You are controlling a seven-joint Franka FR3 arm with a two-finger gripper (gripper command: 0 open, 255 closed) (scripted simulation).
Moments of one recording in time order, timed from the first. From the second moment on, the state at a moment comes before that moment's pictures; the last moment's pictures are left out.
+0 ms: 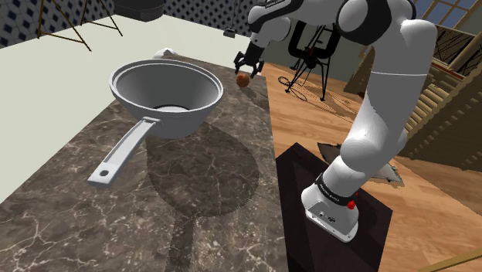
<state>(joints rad) -0.19 0.38 -0.15 -1.74 0.29 2.12 0.02</state>
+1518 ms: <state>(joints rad) -0.18 0.39 -0.14 -1.74 0.29 2.13 0.02</state>
